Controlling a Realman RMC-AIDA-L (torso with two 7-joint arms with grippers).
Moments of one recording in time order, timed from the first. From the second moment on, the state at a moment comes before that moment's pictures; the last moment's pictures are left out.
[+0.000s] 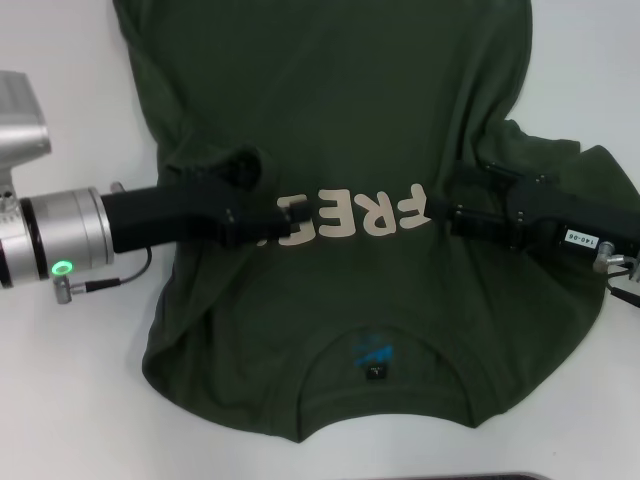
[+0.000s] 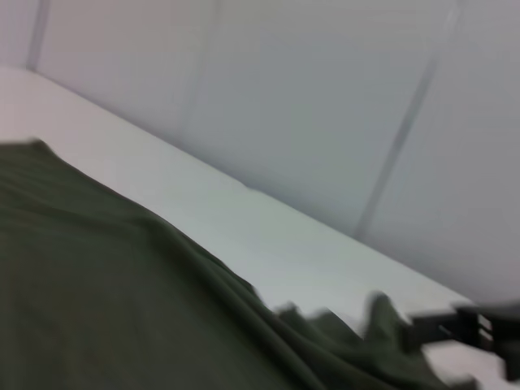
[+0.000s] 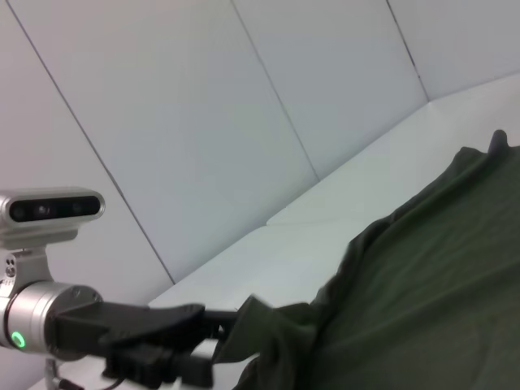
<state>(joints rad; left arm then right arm) -0.53 -2.17 0.69 0.52 1.97 1.44 -1.34 0.42 2.08 -0.51 -0.36 -1.95 -1.54 1.23</state>
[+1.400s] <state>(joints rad) -0.41 -2.16 0.48 0.57 1.77 1.56 -1.26 0.43 2.08 -0.48 -0.36 -1.95 -1.57 1.24</state>
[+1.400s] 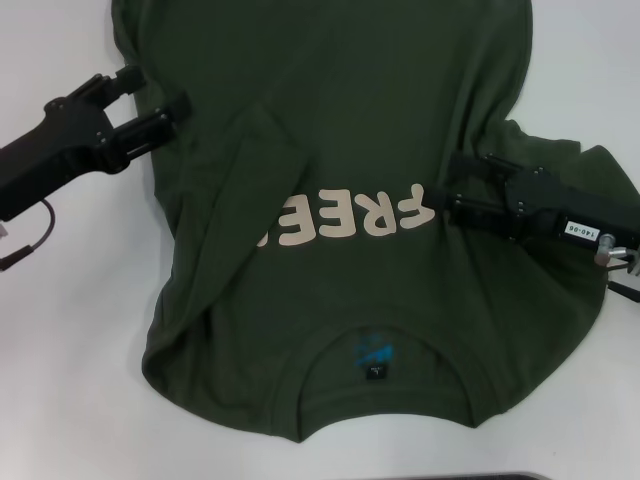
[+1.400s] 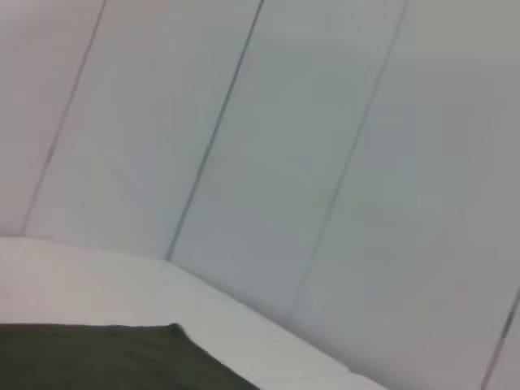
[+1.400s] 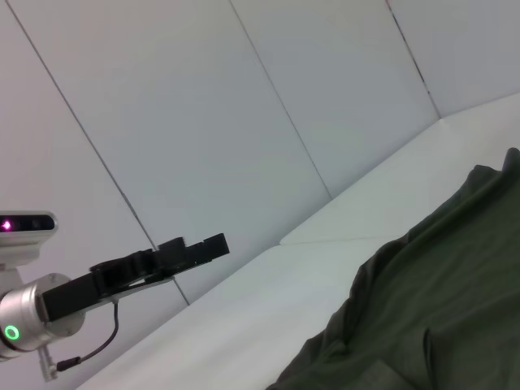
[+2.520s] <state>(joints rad) -0.45 -2.15 0.73 0.57 1.86 1.43 -1.37 0.49 2.05 -0.55 -0.53 -1.95 -1.68 1.47</state>
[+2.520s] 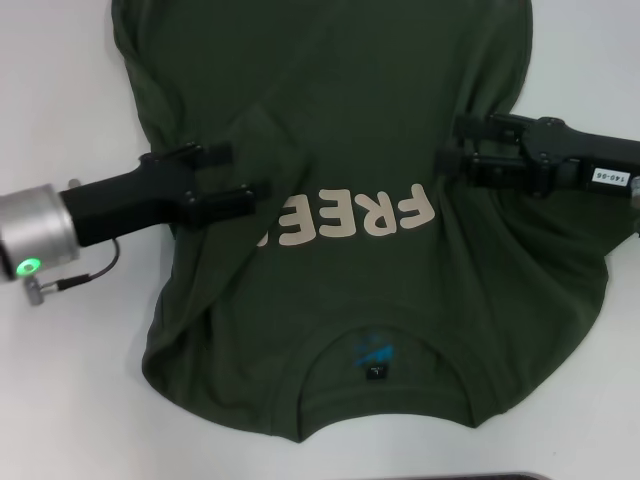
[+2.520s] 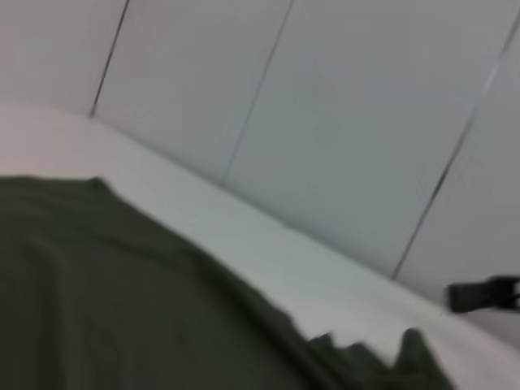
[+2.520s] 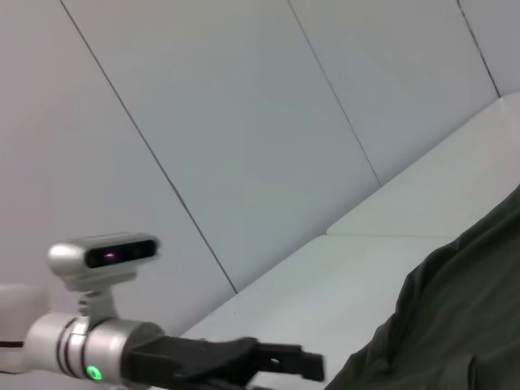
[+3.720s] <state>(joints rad) -0.54 -2.12 0.84 0.49 1.95 1.09 -1.53 0.47 2.03 -0.45 -0.54 -1.95 -1.75 1.51</state>
